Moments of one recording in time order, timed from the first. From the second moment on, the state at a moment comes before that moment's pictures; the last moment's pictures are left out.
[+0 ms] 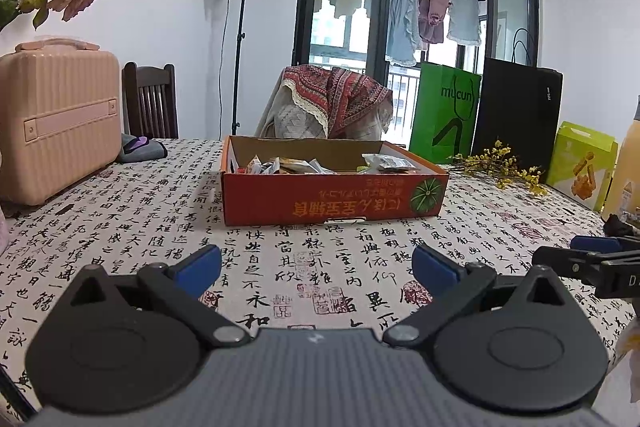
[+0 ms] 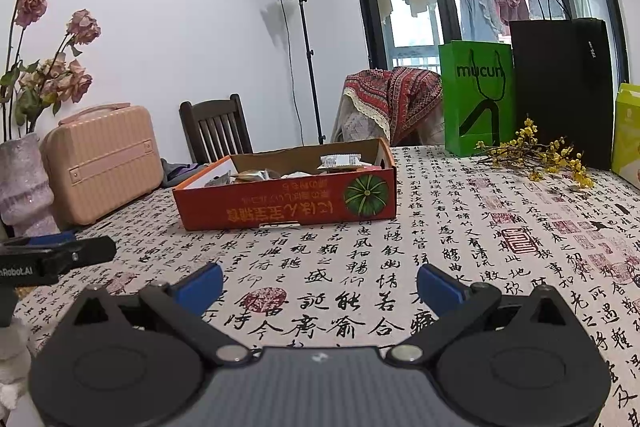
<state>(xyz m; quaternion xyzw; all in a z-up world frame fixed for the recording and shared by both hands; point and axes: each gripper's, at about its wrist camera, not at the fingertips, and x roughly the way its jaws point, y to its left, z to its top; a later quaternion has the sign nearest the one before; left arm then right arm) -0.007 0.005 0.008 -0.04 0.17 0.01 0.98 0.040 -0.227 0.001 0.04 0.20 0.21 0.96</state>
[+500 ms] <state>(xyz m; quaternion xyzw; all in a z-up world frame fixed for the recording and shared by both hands) -0.009 0.005 0.006 -0.04 0.17 0.01 0.98 0.039 -0.227 0.002 0.04 0.20 0.21 0.96</state>
